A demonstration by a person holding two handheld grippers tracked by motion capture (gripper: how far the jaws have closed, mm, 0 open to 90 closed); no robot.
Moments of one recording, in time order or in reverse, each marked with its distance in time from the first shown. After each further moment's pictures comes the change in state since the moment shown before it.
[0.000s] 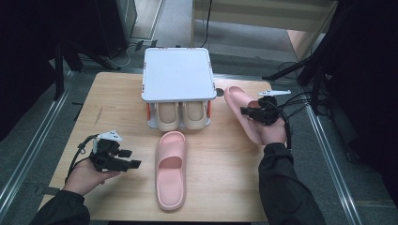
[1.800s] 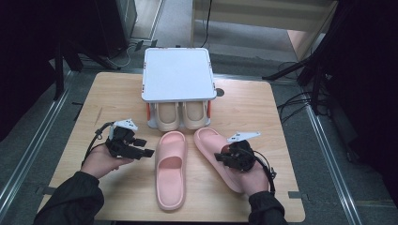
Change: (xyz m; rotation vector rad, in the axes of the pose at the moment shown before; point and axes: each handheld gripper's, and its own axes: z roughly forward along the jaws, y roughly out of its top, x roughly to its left) left arm 0.000 0.043 0.023 -0.014 -0.053 0.084; right arm 0.131 -0.086 -0.007 0.189 0.131 -0.104
